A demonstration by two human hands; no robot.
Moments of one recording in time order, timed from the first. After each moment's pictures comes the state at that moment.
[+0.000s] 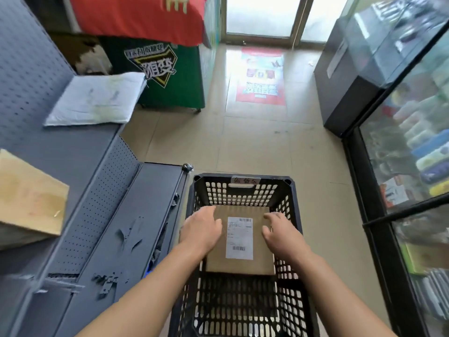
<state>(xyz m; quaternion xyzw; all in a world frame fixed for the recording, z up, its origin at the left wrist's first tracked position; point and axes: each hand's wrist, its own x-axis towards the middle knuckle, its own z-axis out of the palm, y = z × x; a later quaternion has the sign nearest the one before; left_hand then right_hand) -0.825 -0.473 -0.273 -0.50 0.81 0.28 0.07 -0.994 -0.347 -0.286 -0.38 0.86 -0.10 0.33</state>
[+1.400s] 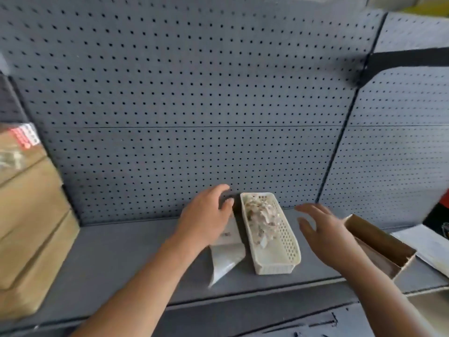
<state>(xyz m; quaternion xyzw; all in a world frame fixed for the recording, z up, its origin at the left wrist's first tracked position) -0.203 -0.184 0.116 -0.82 0.48 0.02 -0.33 -0.422 -0.334 0.100 -0.87 0.40 -0.23 0.17</state>
